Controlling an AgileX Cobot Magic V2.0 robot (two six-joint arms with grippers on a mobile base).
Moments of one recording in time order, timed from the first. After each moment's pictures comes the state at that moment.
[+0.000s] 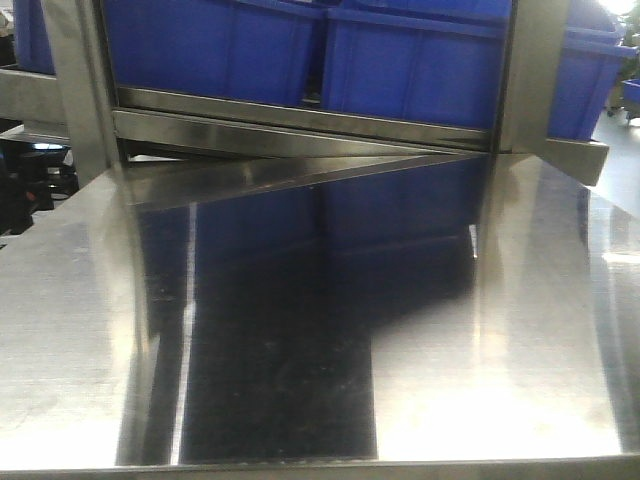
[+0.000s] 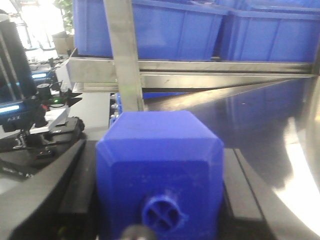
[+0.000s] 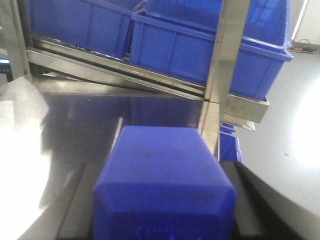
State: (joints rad) left arm -0.31 0.00 -0.45 0.29 0.66 -0.21; right arm 0.31 -0.01 -0.44 -0.13 0.63 0.09
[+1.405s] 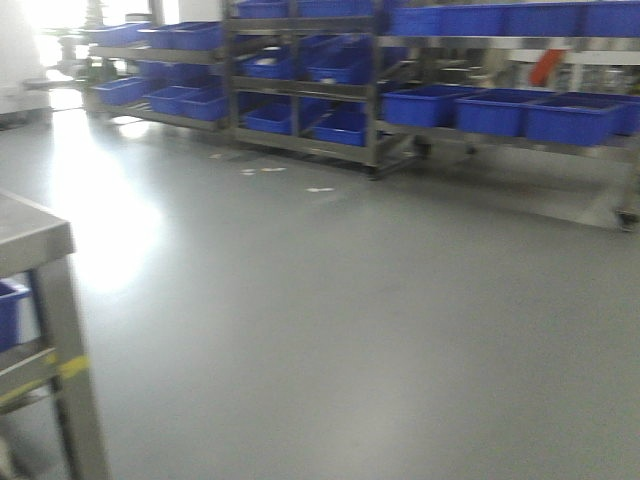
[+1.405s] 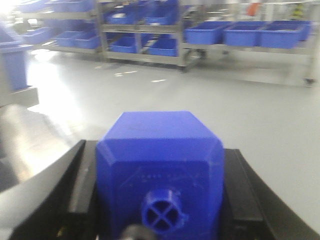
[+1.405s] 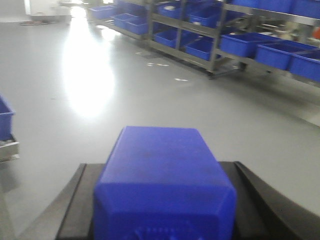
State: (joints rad) left arm -0.31 0.00 -0.45 0.29 0.66 -0.21; right arm 0.31 -0.02 -0.44 -0.13 0.63 0.09
